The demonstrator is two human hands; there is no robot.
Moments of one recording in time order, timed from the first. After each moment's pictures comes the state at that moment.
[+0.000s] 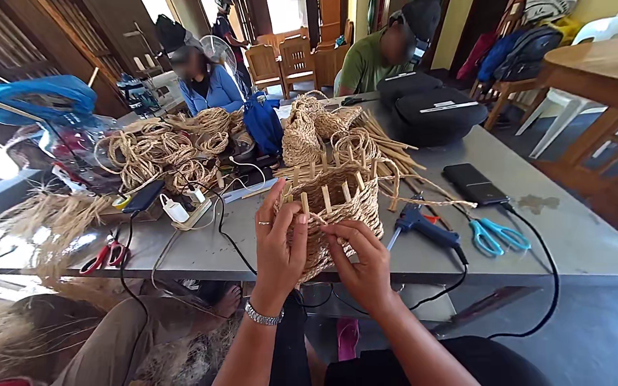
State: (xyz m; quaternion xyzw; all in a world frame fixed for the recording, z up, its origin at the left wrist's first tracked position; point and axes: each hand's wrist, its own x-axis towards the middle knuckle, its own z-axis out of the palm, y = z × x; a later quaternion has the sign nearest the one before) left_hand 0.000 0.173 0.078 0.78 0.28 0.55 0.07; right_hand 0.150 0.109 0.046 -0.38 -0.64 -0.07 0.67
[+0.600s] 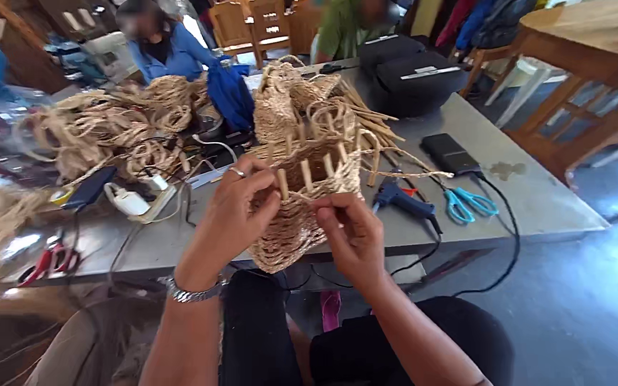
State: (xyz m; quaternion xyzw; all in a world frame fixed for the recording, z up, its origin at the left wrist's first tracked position) left_hand -0.020 0.194 0.146 0.92 0.22 0.32 0.07; right_hand 0.163 0.096 0.055 -0.37 -0.60 0.05 0.71
